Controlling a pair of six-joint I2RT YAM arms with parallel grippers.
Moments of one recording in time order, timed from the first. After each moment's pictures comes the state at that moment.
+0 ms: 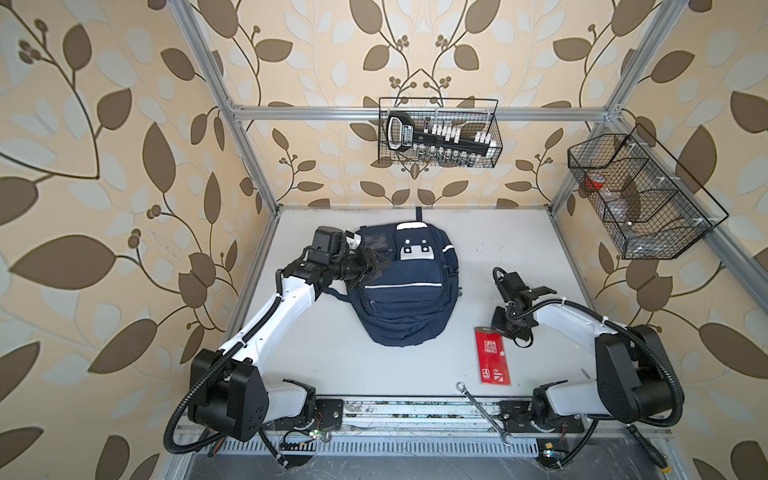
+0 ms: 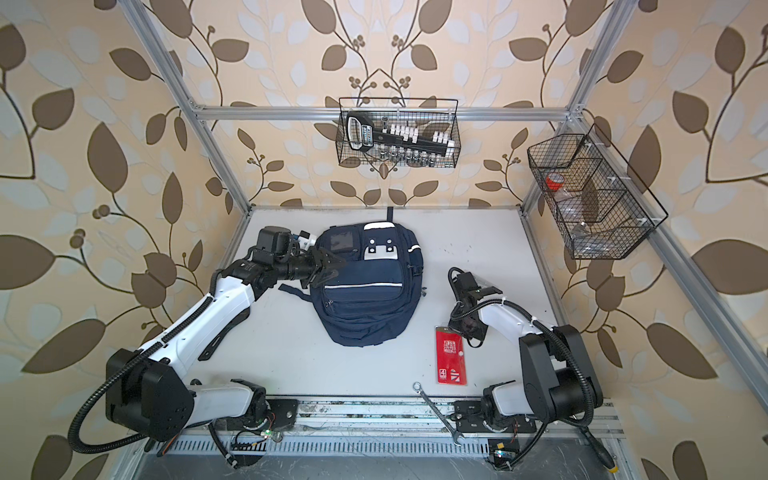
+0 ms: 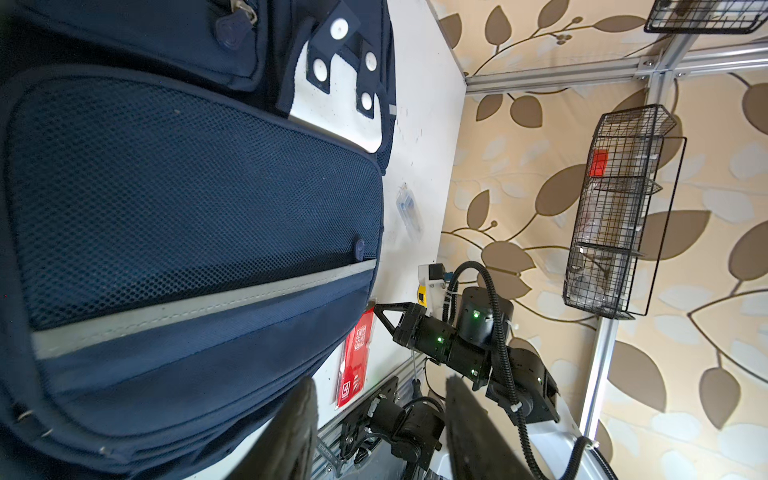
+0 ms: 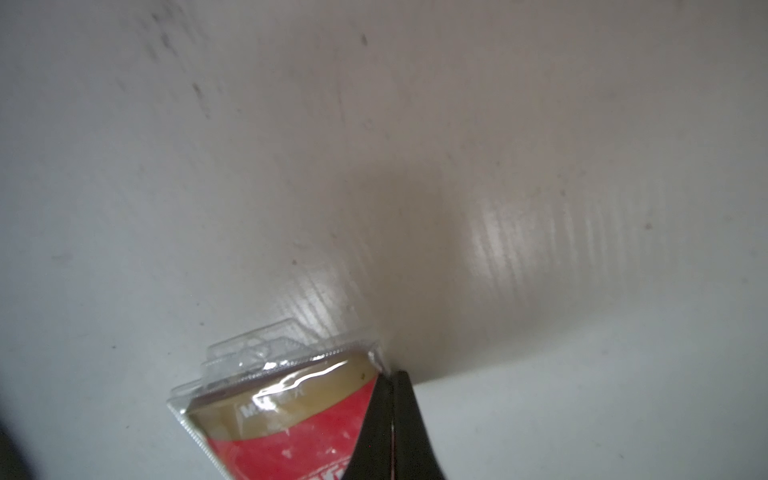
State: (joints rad) left arm -0.26 1.29 1.04 -0.43 0.70 -0.99; right arm 0.22 1.39 0.71 -0.76 0.08 0.68
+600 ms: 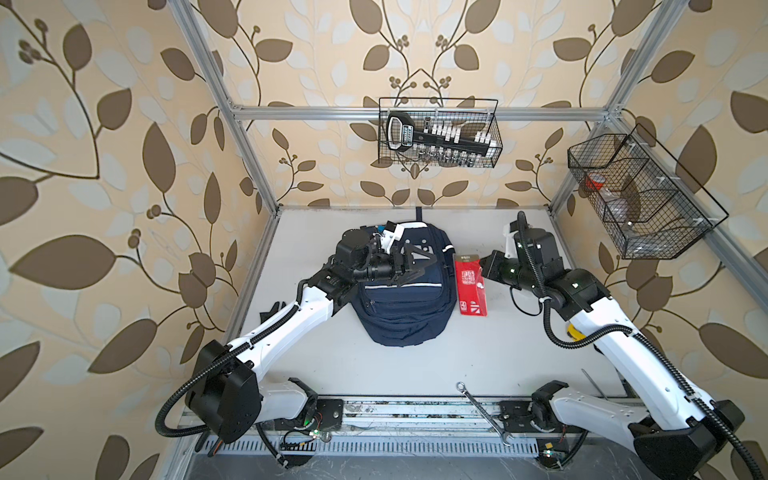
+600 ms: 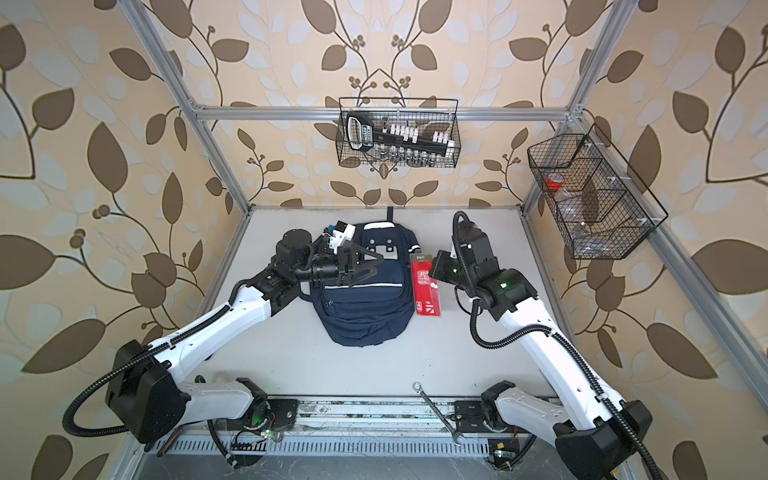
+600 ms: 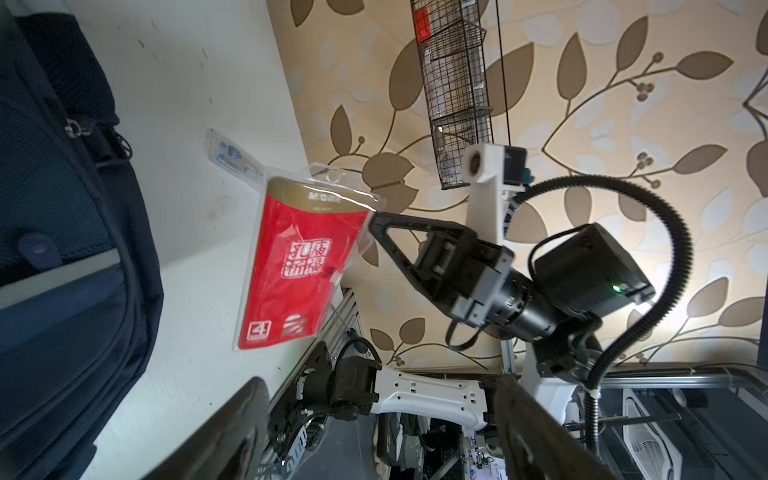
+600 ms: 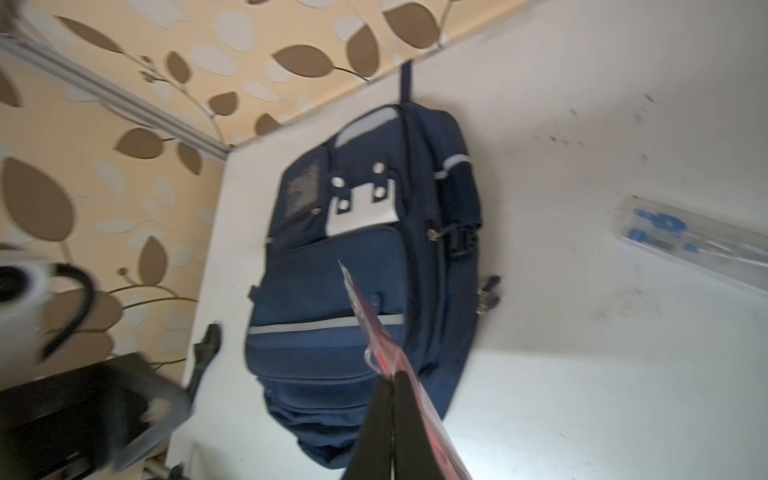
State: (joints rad) left arm -0.52 1.30 0.96 0.18 0.81 -1.16; right arm 0.45 1.11 1.22 -0.71 -0.01 0.66
